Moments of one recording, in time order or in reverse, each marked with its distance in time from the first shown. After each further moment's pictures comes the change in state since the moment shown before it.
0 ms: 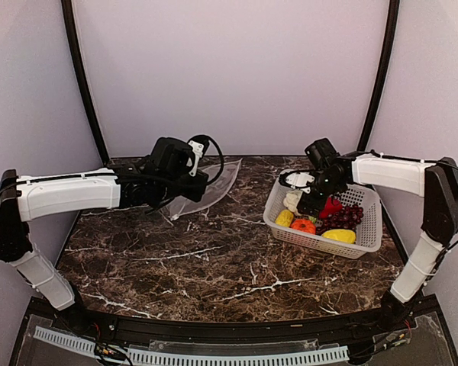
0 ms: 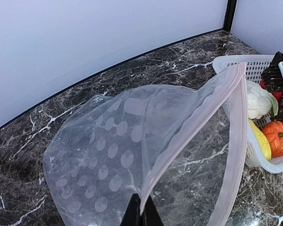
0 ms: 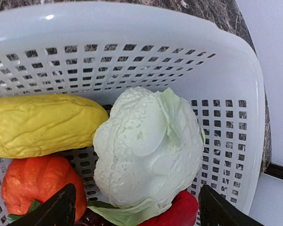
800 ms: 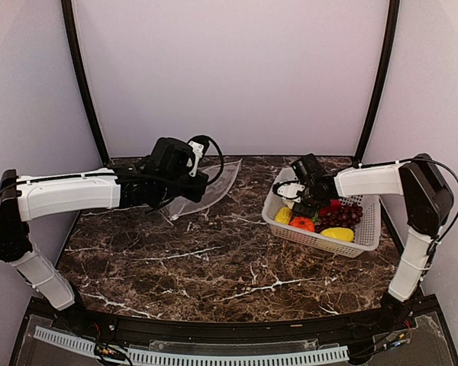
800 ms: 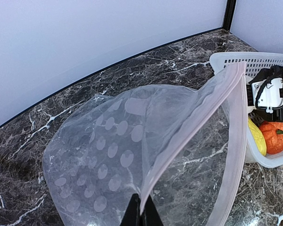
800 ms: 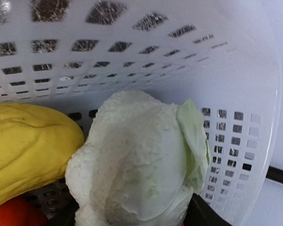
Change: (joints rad) left arm 0.000 0.000 0.000 -0.006 0.005 -0.003; right arm 0.055 0.129 -0.082 0.274 0.270 -0.058
